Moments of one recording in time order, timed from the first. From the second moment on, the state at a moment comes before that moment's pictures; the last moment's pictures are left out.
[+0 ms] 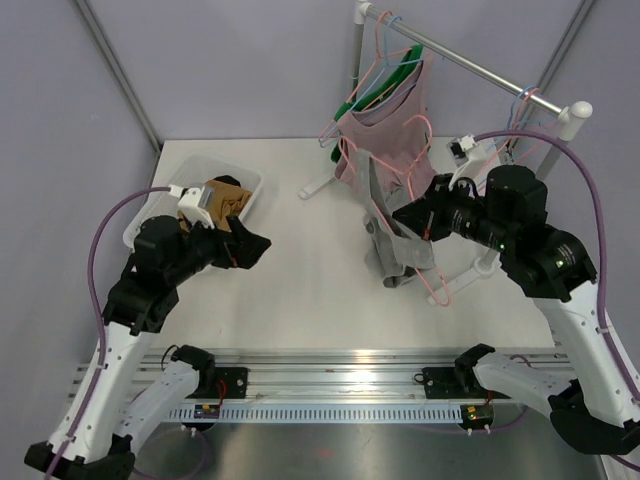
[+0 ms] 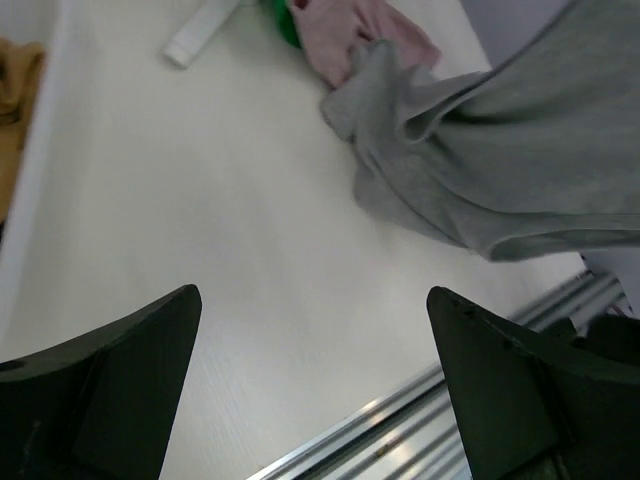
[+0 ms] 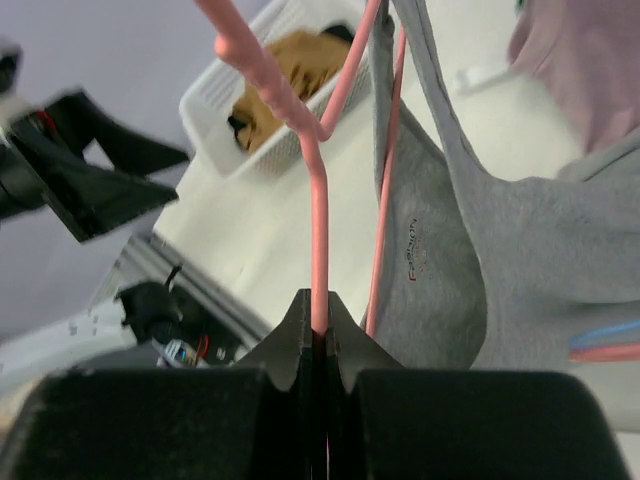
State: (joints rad) left arm -0.25 0.69 0.94 -0.62 0.32 -0.39; right arm 0.53 1.02 1.55 -0.81 -0.20 0.43
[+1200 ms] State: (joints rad) left arm -0.85 1.03 1.05 -0.30 -0.22 -0.42; right arm 0.60 0.96 1.17 -0.56 -0.65 0.50
